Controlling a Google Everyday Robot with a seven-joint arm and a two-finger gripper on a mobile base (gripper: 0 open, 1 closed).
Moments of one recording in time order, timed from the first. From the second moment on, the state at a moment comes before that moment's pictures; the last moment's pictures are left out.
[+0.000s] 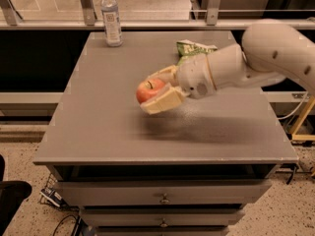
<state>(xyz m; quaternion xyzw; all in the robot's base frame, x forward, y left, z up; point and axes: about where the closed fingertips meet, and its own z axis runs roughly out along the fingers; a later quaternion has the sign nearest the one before) 0.525 -0.007 0.888 -0.57 0.63 0.33 0.41</state>
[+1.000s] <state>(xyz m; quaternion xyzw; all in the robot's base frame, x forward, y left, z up) 0.739 0.048 0.927 -0.47 0.71 0.28 0.43</state>
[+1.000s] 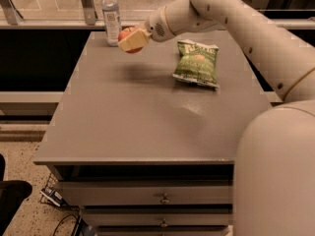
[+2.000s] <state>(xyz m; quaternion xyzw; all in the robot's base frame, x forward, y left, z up) 0.836 0.076 0.884 -0.46 0.71 0.24 0.48</state>
